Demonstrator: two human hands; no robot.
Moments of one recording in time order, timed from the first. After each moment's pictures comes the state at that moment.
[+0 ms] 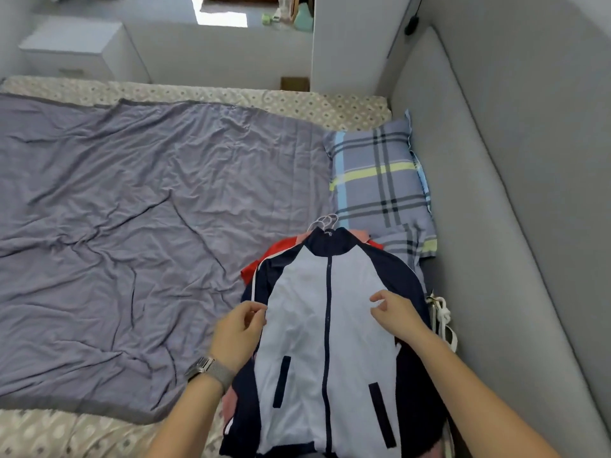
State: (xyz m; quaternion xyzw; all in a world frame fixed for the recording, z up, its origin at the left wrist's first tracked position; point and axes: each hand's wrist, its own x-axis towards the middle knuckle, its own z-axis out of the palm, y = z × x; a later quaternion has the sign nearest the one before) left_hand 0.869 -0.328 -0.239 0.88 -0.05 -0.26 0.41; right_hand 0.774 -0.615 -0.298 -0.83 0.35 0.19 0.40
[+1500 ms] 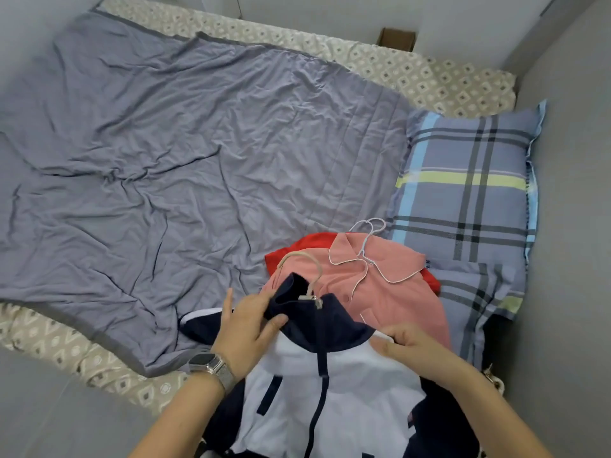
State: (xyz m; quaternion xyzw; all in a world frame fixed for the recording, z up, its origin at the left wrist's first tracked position) left_hand 0.909 -0.373 -0.310 0.93 -0.11 -0.18 0.30; right_hand 0.859 -0.665 -0.315 -0.70 0.05 0.40 0.59
